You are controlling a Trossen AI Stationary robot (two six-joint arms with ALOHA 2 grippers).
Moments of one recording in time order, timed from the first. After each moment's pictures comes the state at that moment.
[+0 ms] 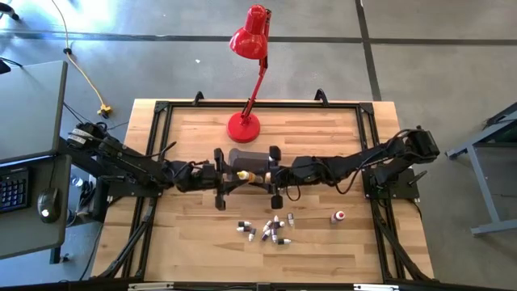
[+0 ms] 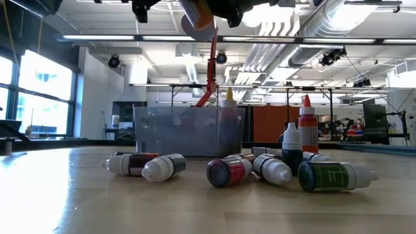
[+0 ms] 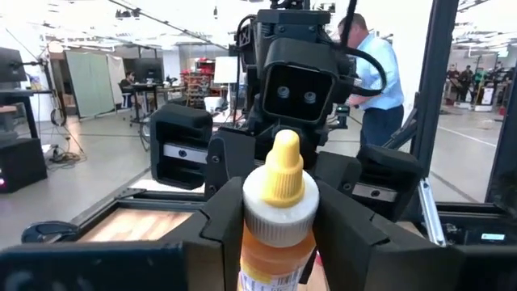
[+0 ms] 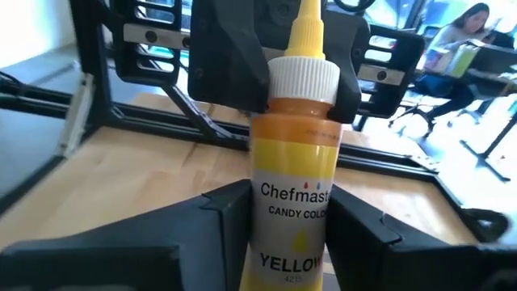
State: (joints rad) left arm -0.32 1.25 0.58 0.86 -0.41 0.05; right arm 0.17 1.58 1.02 0.40 0.17 -0.14
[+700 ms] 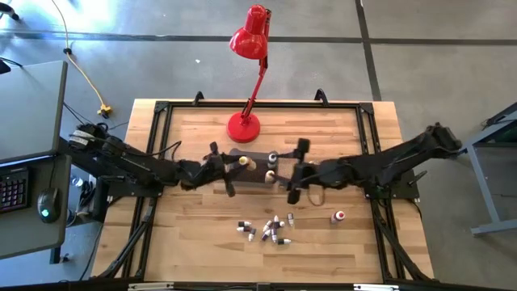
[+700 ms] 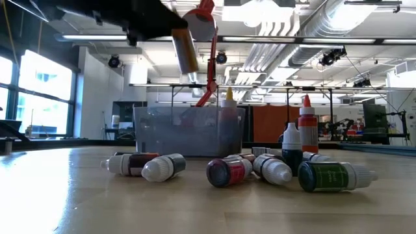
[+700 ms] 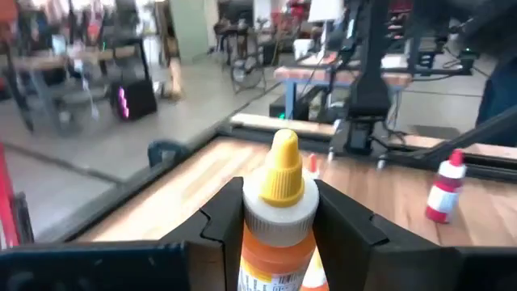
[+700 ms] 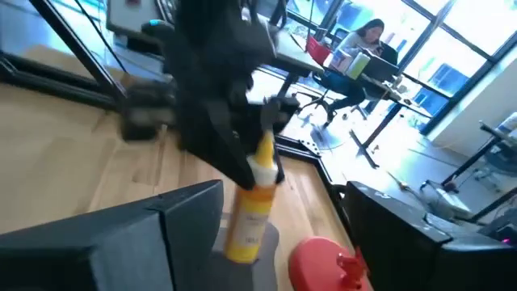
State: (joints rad) left arm -0.25 1.28 0.58 0.68 -0.67 -0.03; right arm 0.30 1.34 1.02 0.10 0.57 -0.28
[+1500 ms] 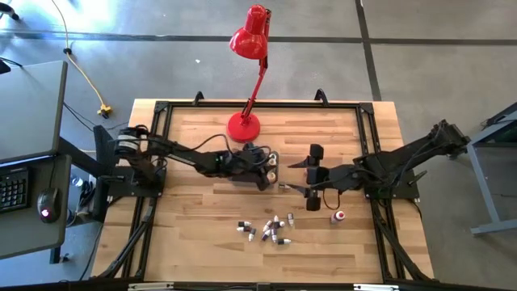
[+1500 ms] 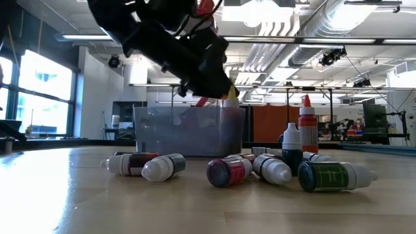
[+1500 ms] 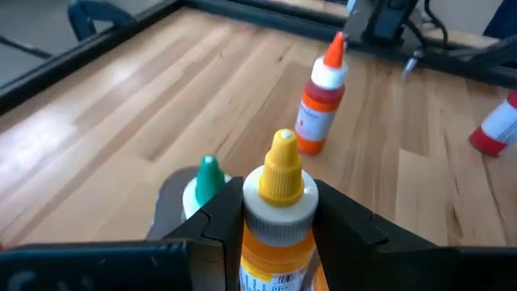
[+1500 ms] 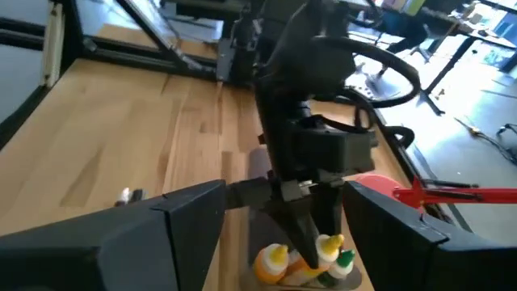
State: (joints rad) left arm -0.02 1.75 0.95 0.38 -0.33 -0.24; right arm 0.37 1.20 1.02 -0.25 0.51 0.00
